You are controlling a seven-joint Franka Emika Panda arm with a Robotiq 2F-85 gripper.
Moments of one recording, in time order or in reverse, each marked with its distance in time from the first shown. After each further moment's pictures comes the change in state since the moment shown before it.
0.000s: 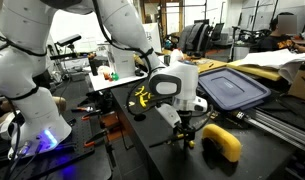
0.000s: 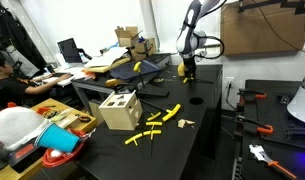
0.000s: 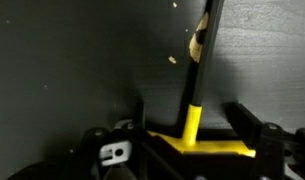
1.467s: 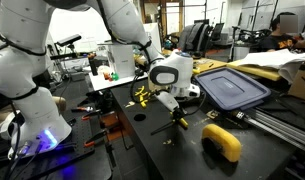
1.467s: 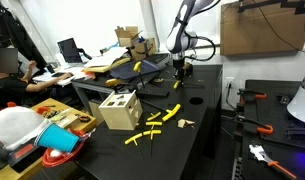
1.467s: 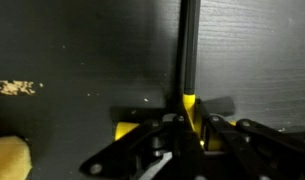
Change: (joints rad) arm -0.004 -0.027 0.156 0.005 0.072 -0.033 -0.039
